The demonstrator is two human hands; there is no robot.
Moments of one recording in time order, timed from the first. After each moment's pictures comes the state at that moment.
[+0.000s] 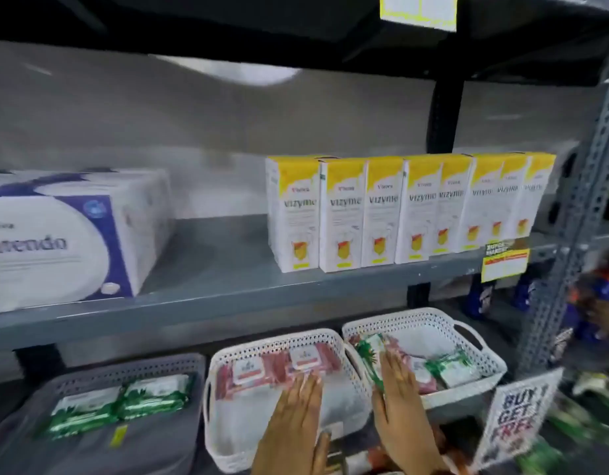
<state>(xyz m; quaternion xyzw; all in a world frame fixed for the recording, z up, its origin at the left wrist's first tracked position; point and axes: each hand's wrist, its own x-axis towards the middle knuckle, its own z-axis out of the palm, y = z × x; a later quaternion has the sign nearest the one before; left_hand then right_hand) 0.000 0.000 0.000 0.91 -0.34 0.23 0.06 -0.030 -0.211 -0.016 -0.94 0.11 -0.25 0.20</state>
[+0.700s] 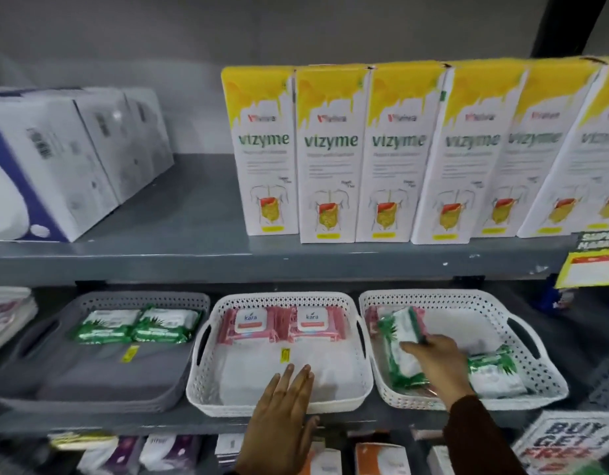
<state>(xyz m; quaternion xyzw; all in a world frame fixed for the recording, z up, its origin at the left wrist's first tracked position) 0.013 -0.052 -0.071 0.96 -0.27 0.08 0.05 0.057 -0.347 -0.022 -0.84 0.26 -0.09 0.47</state>
